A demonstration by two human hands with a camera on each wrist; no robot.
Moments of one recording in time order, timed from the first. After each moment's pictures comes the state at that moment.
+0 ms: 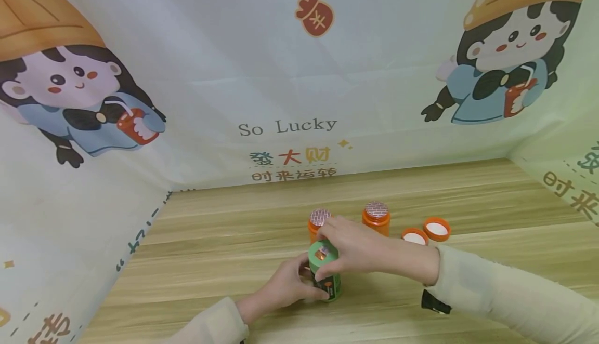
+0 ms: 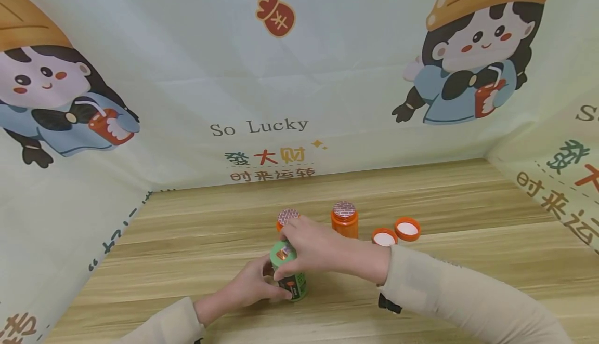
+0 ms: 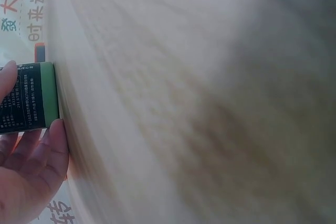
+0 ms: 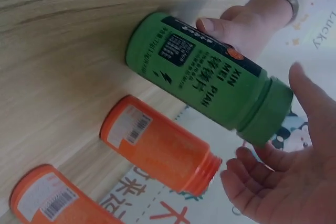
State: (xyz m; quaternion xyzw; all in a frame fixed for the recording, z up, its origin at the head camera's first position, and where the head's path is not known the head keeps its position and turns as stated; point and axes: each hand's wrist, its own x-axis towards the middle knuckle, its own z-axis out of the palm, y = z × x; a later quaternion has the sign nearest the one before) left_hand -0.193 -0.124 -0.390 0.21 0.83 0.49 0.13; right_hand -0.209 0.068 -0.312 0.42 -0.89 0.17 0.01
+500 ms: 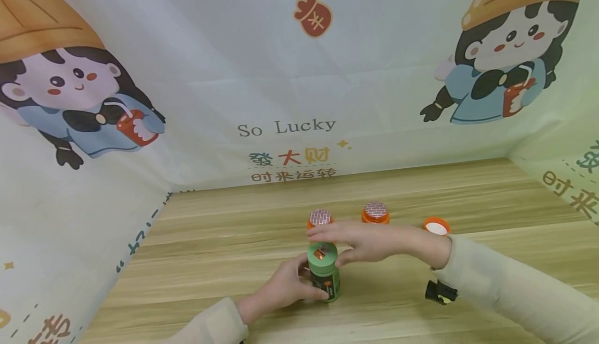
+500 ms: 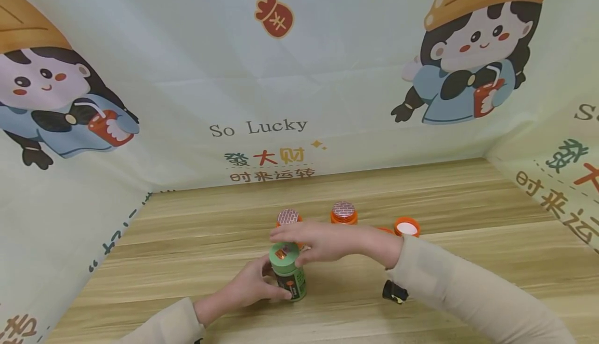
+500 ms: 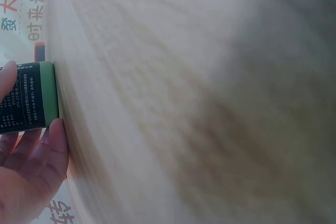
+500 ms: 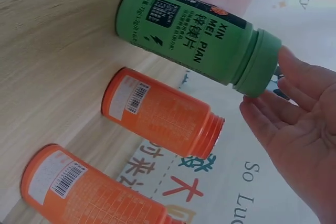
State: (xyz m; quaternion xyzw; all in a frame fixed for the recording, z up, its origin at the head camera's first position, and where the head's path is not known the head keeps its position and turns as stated) left_hand -0.194 -0.123 -0.390 0.21 0.83 0.50 0.13; right_hand -0.224 0.092 -0.297 0.54 -0.81 0.20 -0.11
